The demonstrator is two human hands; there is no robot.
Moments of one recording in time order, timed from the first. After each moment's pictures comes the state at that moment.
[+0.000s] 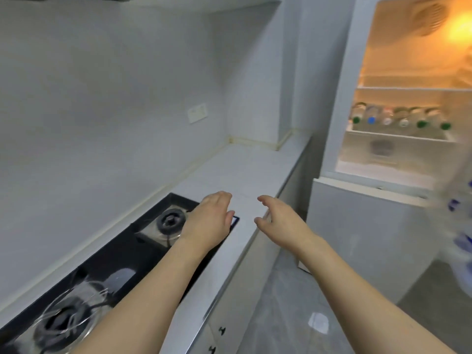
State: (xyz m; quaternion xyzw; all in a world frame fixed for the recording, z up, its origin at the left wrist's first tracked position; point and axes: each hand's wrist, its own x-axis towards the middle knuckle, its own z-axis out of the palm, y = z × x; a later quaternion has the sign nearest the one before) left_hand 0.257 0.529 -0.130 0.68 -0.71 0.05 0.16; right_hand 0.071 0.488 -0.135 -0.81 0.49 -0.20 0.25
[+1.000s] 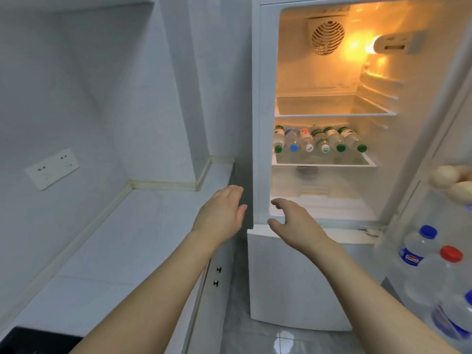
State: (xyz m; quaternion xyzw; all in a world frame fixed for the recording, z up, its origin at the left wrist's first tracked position) left_hand 0.090 0.120 -0.108 0.51 -0.83 0.00 0.21; right_hand -0.095 0.162 -0.123 -0.68 0.67 -0.25 0.18
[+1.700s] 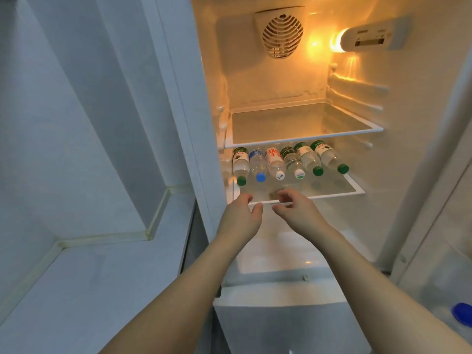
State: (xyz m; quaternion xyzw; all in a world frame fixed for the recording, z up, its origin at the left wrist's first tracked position) left_hand -0.112 -0.096 -0.114 0.54 -0.76 -0.25 0.26; right_hand -0.261 -0.075 -0.136 -0.51 0.73 -0.39 0.25
